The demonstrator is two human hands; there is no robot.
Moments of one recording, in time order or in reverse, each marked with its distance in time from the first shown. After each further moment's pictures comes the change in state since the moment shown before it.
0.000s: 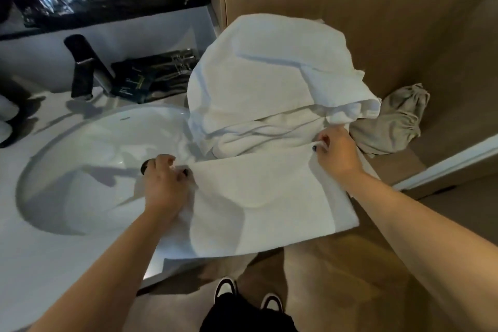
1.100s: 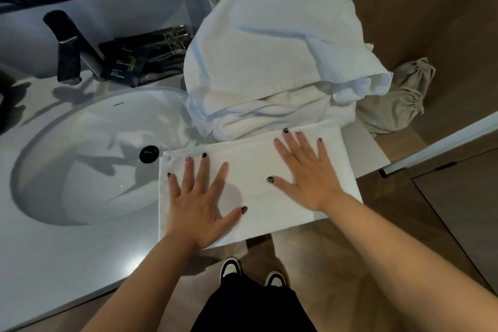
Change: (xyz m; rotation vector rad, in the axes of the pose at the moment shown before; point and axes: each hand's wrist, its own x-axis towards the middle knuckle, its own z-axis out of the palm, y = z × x) left_hand -0.071 -0.016 0.020 0.569 -0.327 0.533; right_hand -0.079 -0.028 0.043 -0.547 -0.452 -0.304
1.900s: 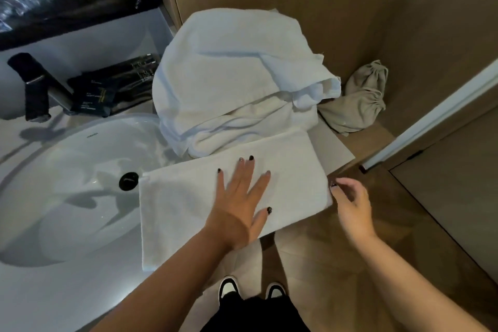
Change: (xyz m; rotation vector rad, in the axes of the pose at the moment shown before) left_hand 0.032 0.087 -0.007 -0.004 0.031 0.447; right_hand -0.105 0.039 0.019 1.188 0.553 0.869
